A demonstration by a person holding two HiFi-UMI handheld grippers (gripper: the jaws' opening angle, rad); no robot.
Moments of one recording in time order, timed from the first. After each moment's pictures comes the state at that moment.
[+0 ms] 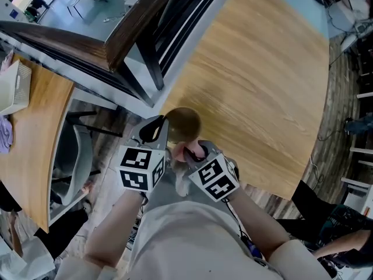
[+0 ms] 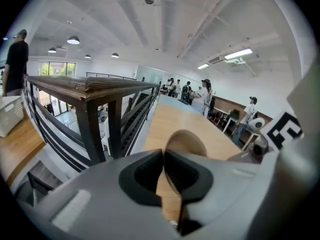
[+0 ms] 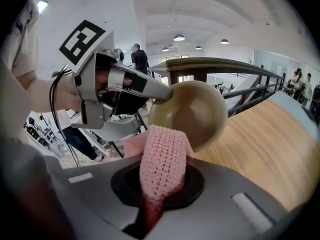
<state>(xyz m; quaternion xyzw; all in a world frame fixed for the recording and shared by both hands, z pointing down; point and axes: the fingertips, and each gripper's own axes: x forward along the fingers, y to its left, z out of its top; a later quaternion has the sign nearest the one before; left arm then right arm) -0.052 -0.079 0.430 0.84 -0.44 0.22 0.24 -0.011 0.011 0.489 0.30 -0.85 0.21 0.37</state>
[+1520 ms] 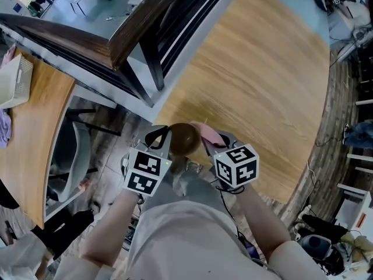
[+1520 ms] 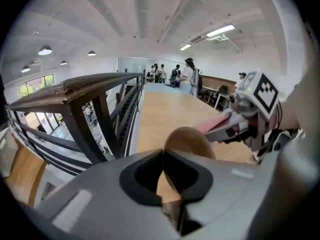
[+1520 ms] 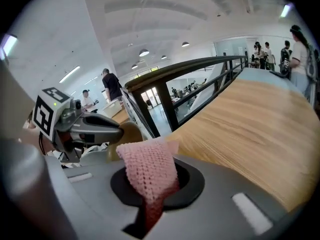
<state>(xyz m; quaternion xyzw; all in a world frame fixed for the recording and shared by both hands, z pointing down) -0.045 -0.050 0.456 0.85 -0.37 0.33 0.18 0.055 -0.033 0.481 0.42 -0.81 0.33 0.26</state>
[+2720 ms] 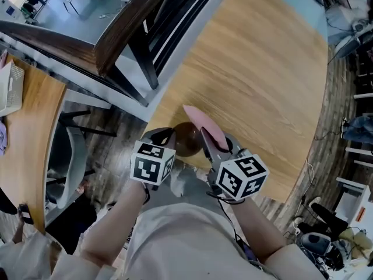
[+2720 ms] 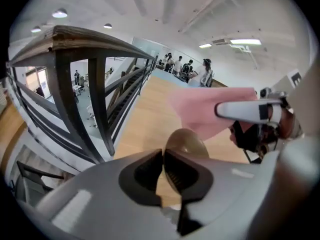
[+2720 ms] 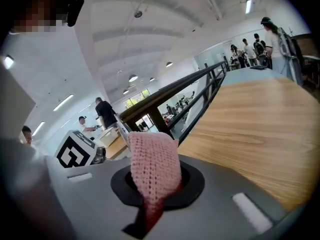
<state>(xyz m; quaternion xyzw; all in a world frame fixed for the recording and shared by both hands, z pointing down) -0.012 -0.060 0.510 0.81 -0.36 0.32 0.33 0.068 -0.060 0.434 0.48 -0.79 0.35 0.12</state>
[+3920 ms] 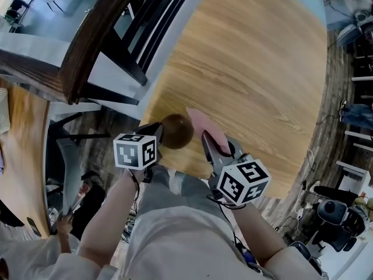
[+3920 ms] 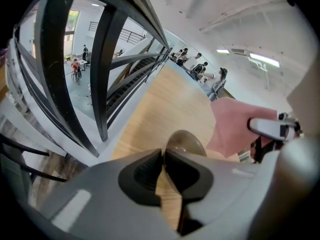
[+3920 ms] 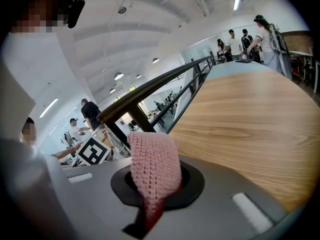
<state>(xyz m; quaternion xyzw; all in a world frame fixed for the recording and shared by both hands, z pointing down) -0.002 -0.120 0.586 0.77 -0.35 0.31 0.45 0.119 -0.091 0.473 0.52 -0.75 0.39 0.13</state>
